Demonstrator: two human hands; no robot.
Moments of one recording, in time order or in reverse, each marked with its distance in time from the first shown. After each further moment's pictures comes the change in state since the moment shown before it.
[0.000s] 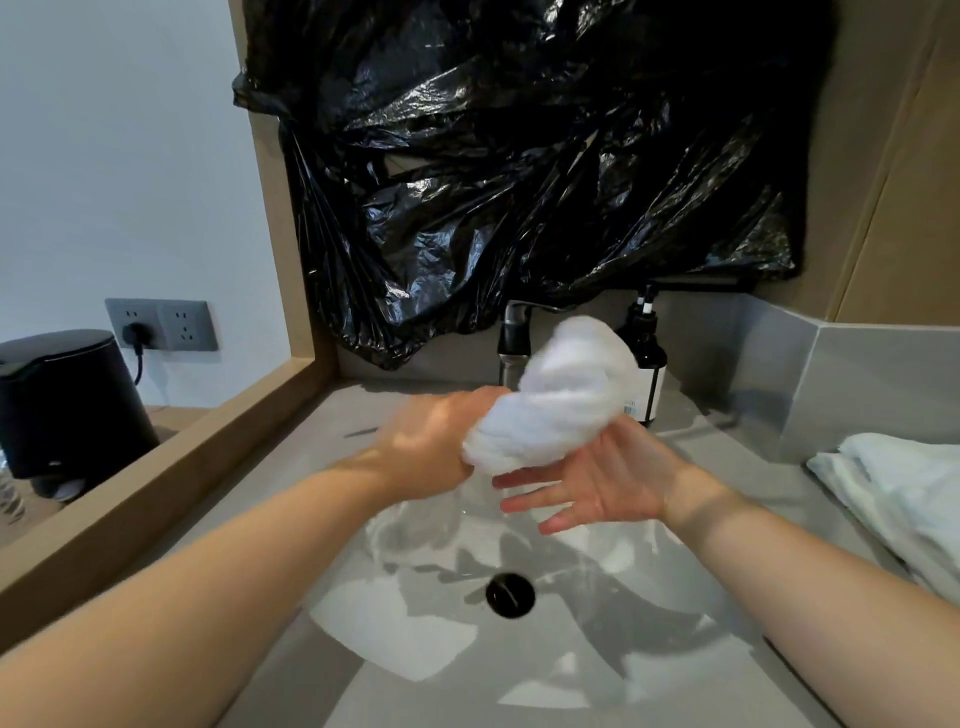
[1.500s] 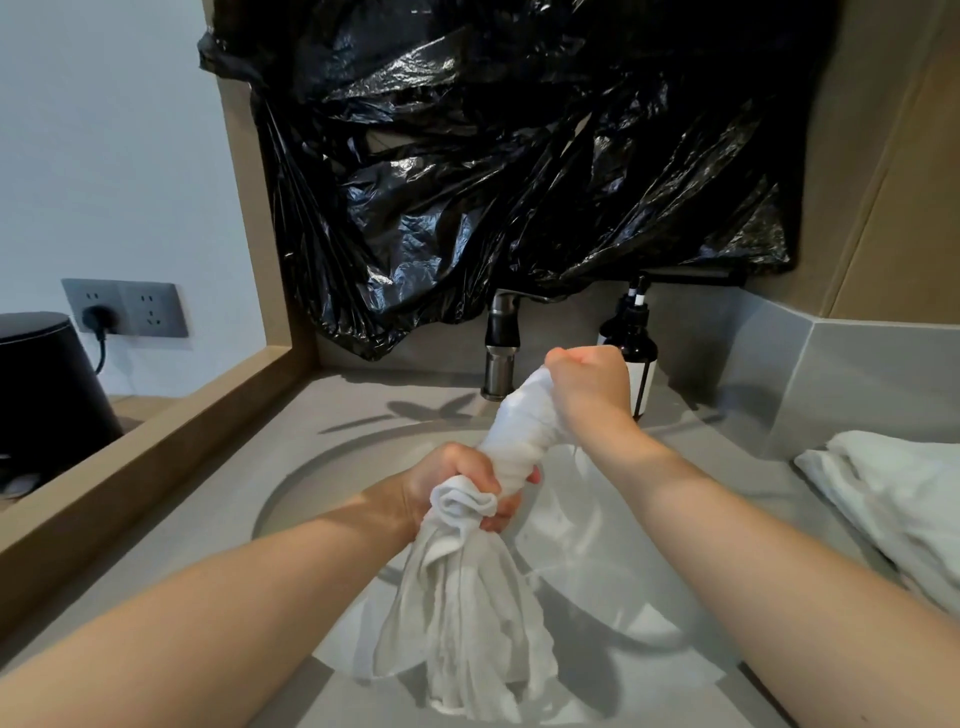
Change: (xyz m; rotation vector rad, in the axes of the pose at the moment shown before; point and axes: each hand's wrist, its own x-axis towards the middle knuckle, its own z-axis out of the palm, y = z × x) left_hand 0.014 0.006 0.056 -1.727 -0.807 -0.292; right_hand 0.037 -0.039 0.044 -0.770 1.209 -0.603
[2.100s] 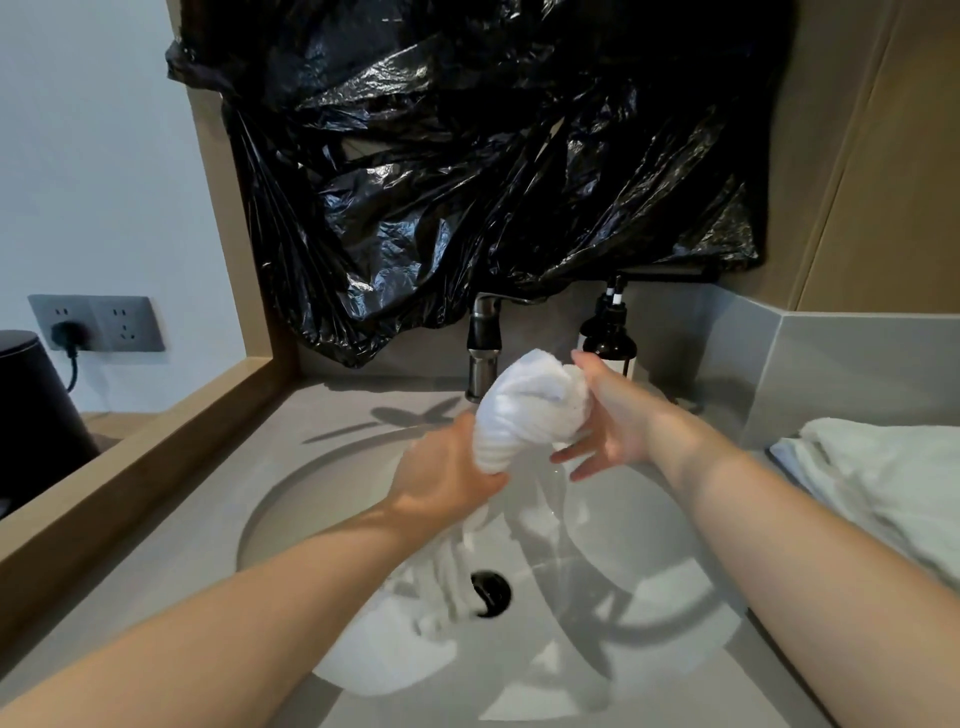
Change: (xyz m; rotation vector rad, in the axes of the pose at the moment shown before) left_hand 0.005 -0.003 0.023 1.403 1.065 0.176; right_hand 0.018 0.030 -0.044 0.221 -0.590 0.563
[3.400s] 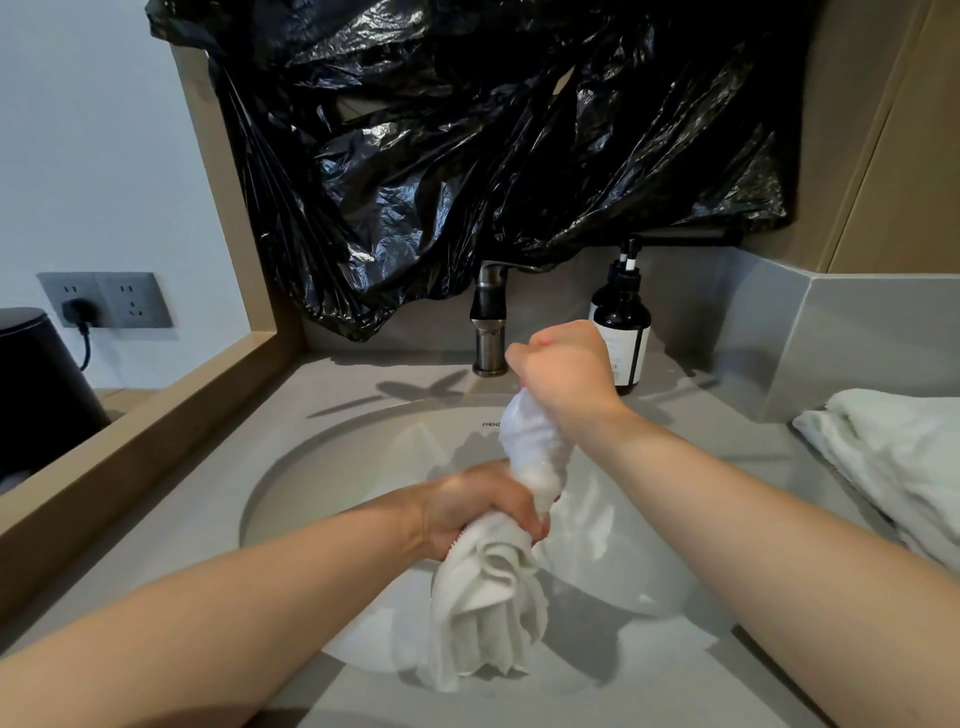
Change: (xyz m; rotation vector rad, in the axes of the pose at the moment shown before) left_hand -0.028 0.011 0.006 -1.211 -0.964 -0.258; right_hand -0.011 -0.002 0.065 -0.285 0.457 -0.630
